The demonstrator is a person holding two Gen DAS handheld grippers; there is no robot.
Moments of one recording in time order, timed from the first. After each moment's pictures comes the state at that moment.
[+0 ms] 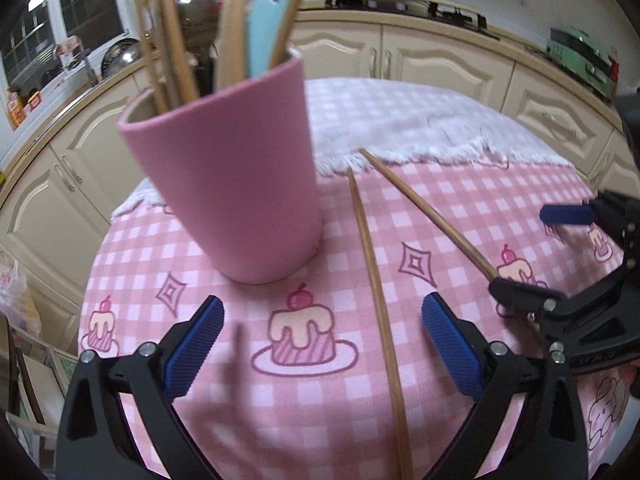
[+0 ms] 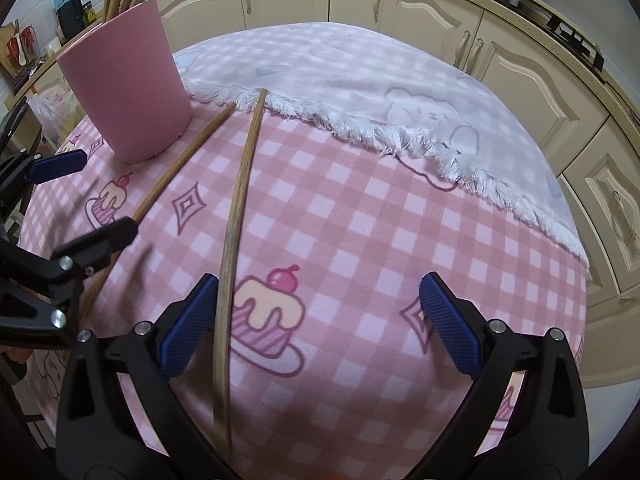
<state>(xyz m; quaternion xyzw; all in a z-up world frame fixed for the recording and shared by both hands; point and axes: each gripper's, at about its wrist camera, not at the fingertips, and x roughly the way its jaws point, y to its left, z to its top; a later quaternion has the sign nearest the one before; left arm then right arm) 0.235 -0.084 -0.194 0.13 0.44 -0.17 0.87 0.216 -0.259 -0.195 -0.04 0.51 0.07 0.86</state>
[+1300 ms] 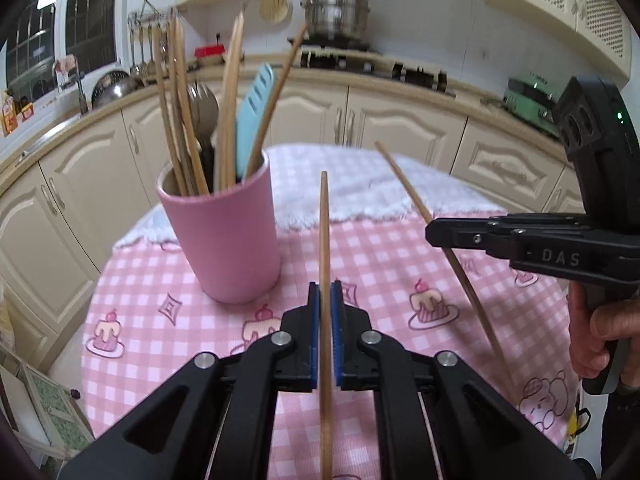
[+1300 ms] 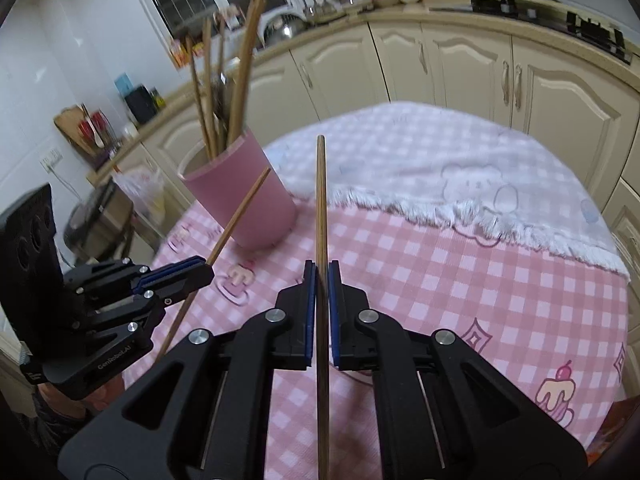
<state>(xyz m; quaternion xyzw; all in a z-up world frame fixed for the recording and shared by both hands) 0.178 -0.070 -0.137 0.07 0.35 -0.23 0.91 0.194 -0.275 -0.129 0.12 0.39 0.20 0.89</state>
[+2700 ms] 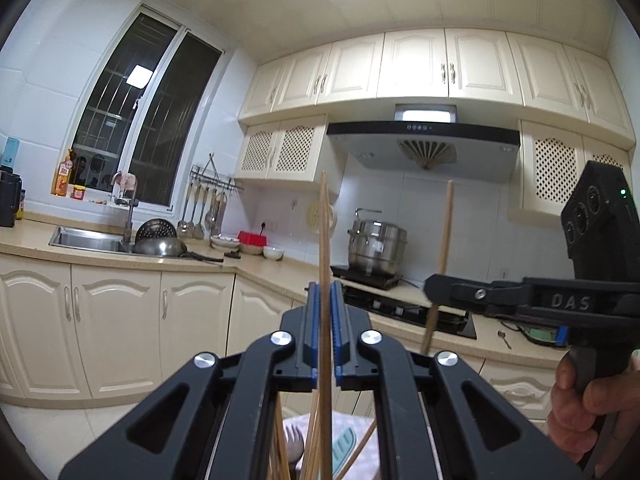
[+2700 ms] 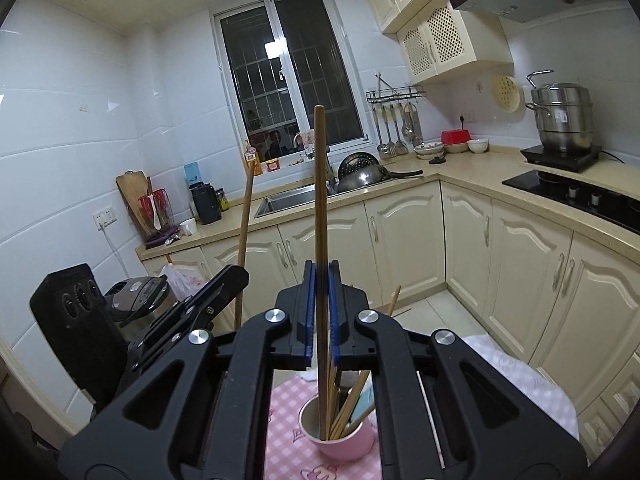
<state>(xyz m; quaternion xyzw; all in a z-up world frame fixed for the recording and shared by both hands) 0.237 -0.011 0.031 -0.10 0.00 -0.19 0.98 0.258 -0.216 0.080 0.09 0.17 0.28 0.94</state>
